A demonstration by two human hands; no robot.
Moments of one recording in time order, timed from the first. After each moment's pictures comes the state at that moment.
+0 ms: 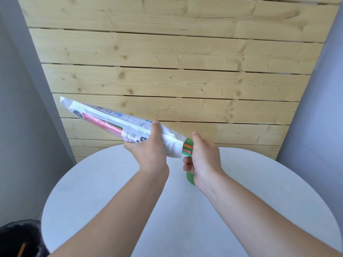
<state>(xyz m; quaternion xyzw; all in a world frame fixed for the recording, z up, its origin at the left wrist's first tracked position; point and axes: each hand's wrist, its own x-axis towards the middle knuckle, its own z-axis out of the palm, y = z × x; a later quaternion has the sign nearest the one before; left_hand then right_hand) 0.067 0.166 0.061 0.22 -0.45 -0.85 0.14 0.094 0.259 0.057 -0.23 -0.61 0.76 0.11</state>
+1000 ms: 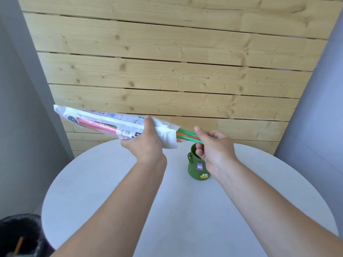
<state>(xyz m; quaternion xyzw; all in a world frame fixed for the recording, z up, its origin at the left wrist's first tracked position) 0.038 0.148 0.045 0.29 -0.41 -0.85 0.12 0.083 0.278 0.056 -0.21 -0.57 0.78 0.13</state>
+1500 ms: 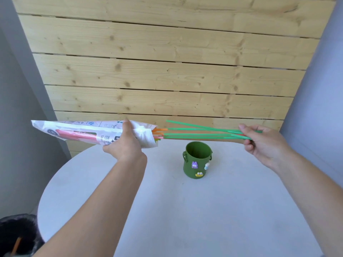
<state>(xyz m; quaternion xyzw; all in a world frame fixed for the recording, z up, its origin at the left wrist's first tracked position) 0.024 0.116 0.033 0.33 -0.39 -0.85 0.15 0.100 0.413 0.071 -0.19 -0.65 0.72 0.15</state>
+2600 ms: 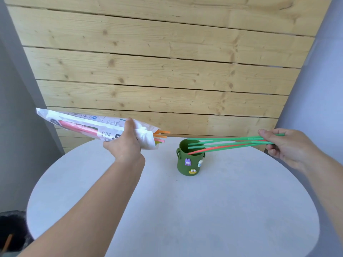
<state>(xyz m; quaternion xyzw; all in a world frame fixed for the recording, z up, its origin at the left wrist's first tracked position) 0.035 0.132 0.026 0.30 -0.42 -0.84 0.13 0.124 0.480 0.072 -0.22 -0.72 0.64 0.13</state>
